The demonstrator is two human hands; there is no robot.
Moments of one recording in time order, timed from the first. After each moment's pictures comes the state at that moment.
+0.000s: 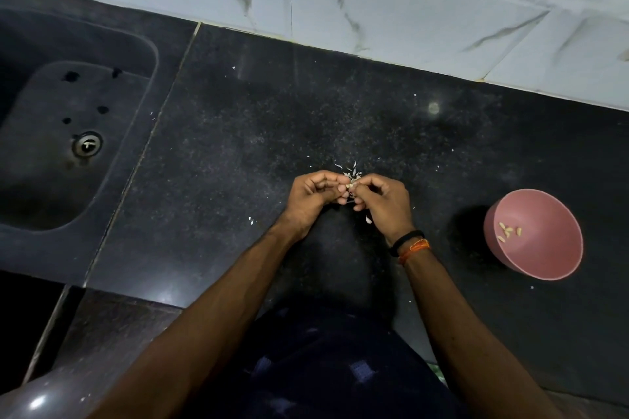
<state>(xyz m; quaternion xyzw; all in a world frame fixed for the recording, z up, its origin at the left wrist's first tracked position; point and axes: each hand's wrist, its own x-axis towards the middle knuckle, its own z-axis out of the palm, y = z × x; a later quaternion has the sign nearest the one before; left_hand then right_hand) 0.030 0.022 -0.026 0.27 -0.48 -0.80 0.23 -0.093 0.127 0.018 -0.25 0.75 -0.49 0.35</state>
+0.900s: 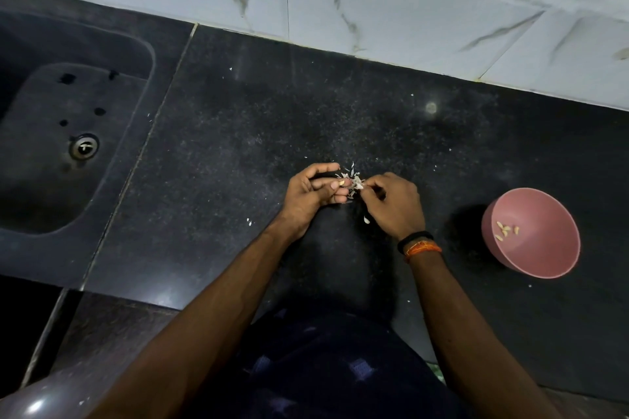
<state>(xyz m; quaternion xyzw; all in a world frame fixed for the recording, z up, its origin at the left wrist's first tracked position) 0.030 0.019 -0.021 0.30 -0.42 -0.83 0.22 -0.109 0.136 0.024 -0.40 0.85 -0.28 0.19</state>
